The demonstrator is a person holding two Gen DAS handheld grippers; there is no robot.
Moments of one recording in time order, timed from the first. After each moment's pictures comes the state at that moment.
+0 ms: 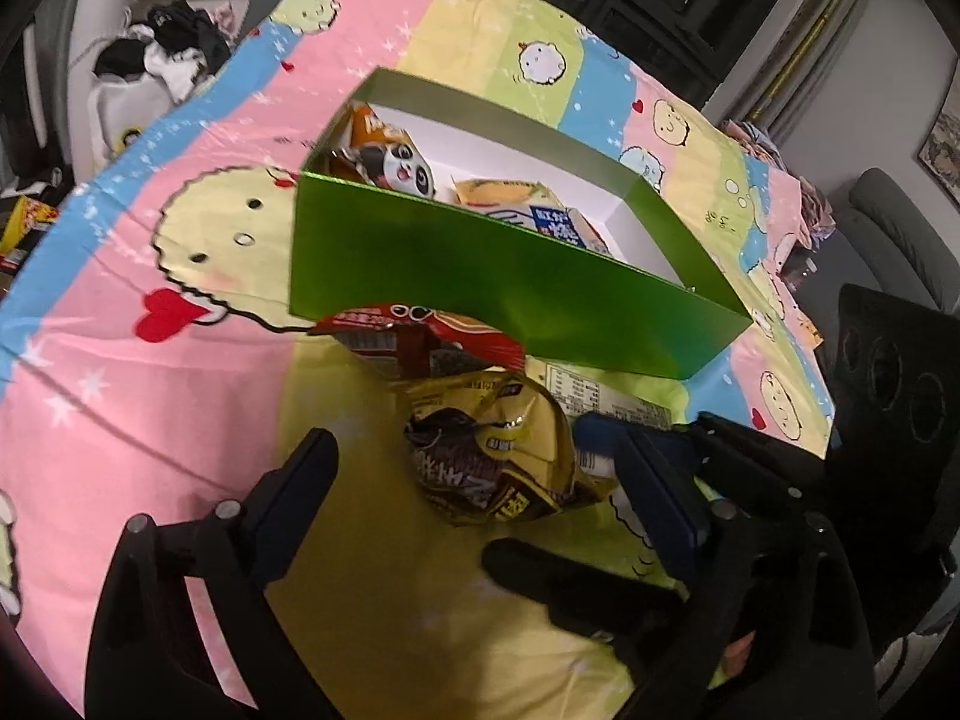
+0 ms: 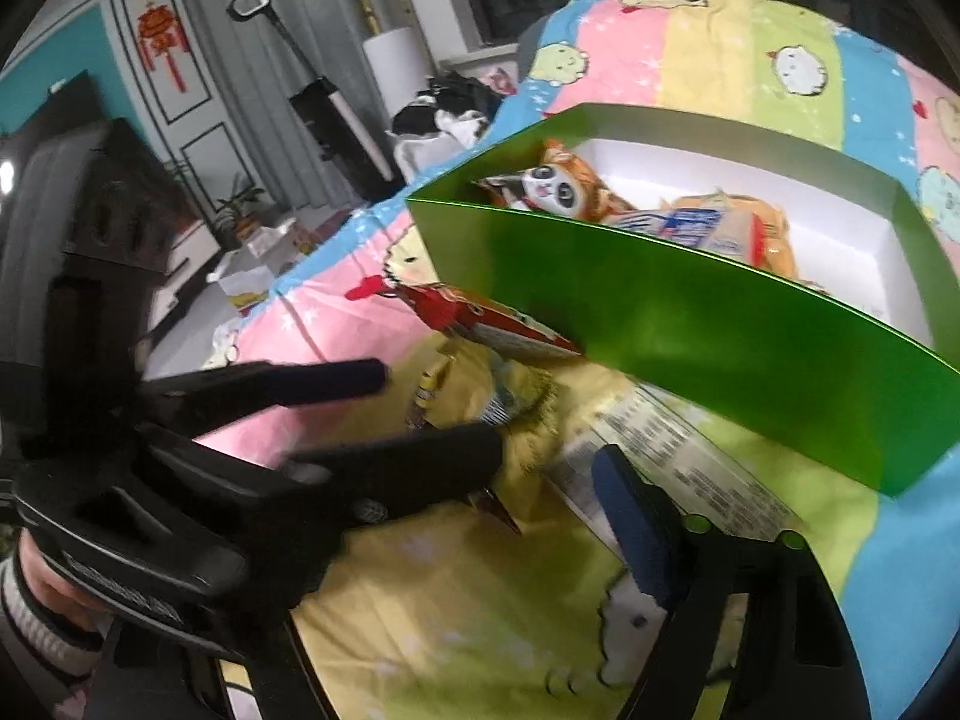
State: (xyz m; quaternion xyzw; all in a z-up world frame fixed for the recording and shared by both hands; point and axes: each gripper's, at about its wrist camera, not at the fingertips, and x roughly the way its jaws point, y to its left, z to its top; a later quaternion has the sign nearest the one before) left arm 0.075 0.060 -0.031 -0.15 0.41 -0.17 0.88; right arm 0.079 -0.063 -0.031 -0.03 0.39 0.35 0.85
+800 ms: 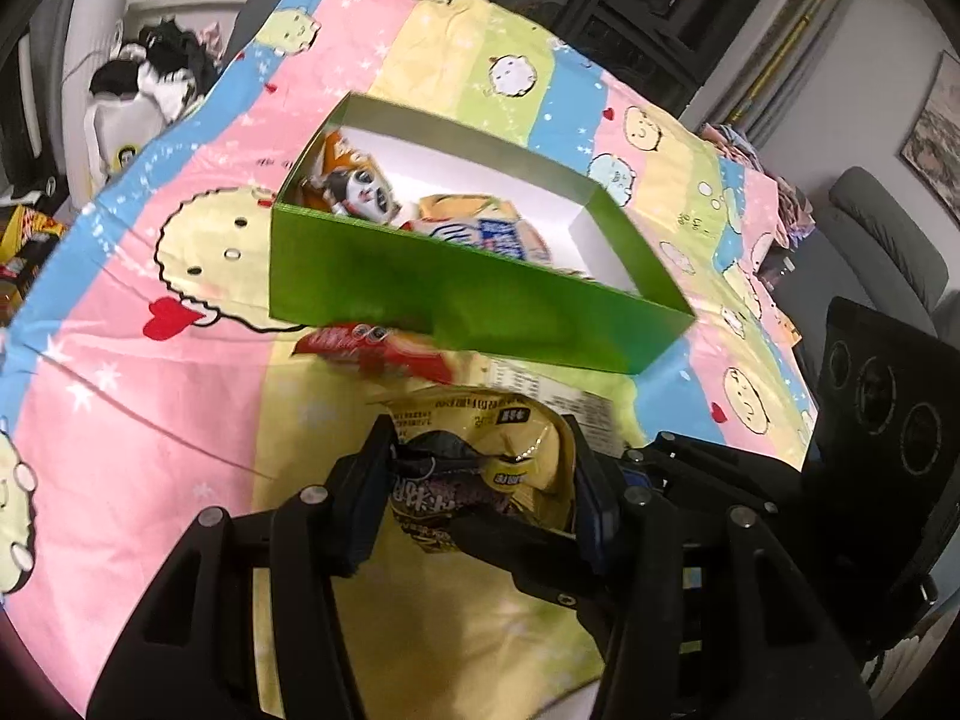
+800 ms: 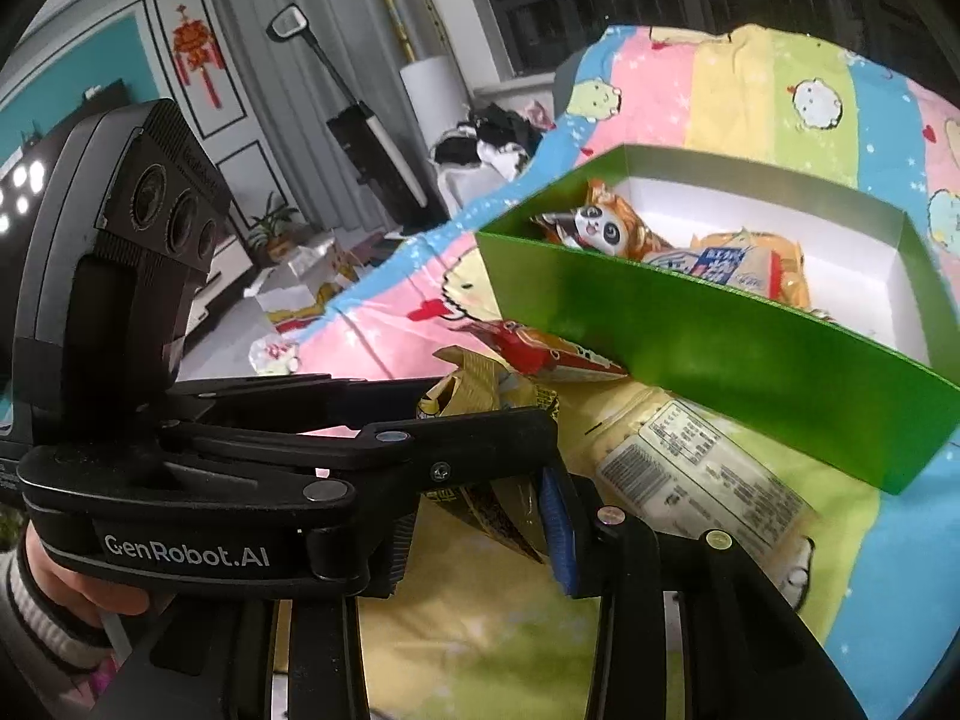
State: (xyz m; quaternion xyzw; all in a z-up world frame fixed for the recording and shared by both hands) left arm 0.047 0.049 0.000 -0.14 0.40 -0.18 0.89; right arm 0.047 -0.070 -0.013 -0.02 0.35 0.38 0.86
